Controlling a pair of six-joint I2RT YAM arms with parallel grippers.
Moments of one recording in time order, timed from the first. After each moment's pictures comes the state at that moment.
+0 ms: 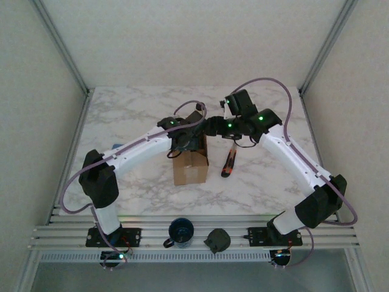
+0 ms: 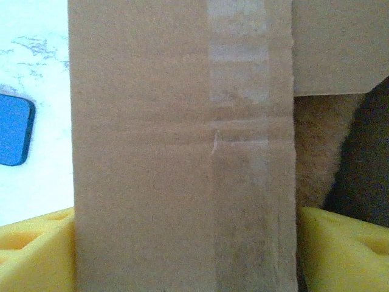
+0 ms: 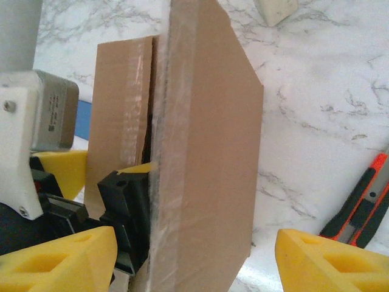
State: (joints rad) left arm -0.78 1.80 1.61 -1.02 -0.40 -0.80; right arm 0.60 1.49 1.53 -0.93 -0.18 0.54
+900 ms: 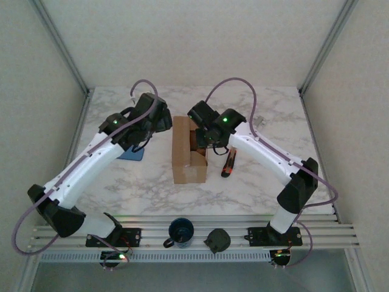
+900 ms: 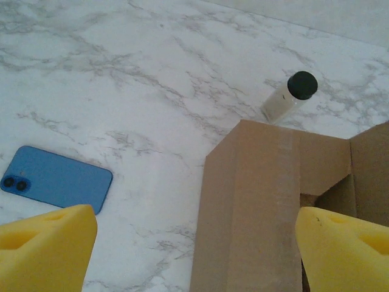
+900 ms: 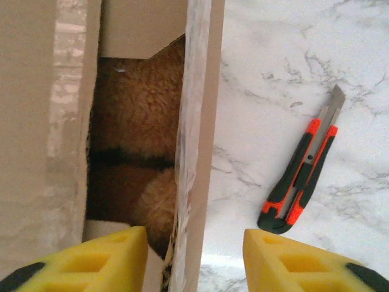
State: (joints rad) left arm -0.63 1.40 1.56 -0.98 -0.44 -0.70; right arm 0.85 1.71 1.73 -1.19 0.24 0.65
